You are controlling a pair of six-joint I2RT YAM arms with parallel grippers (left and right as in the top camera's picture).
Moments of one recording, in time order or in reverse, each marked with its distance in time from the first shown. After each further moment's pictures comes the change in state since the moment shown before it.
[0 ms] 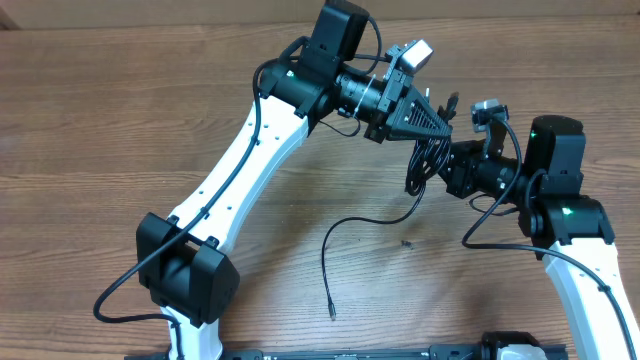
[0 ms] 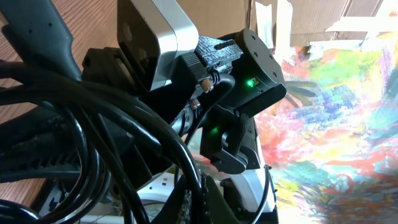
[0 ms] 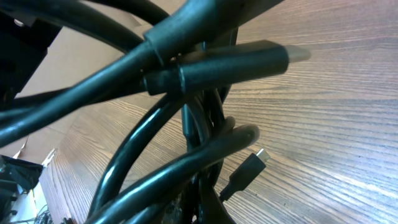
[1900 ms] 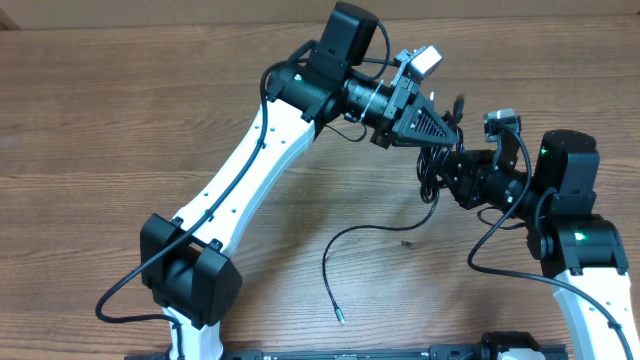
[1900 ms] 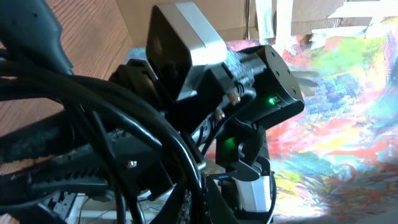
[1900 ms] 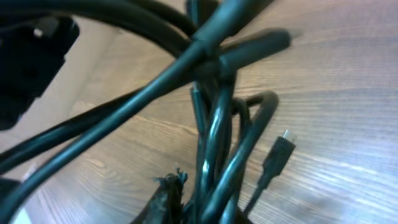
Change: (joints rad) left arm -0.023 0.000 0.000 -0.007 0.008 0.032; right arm 0.000 -0.127 0.000 -0.096 0.103 0.037
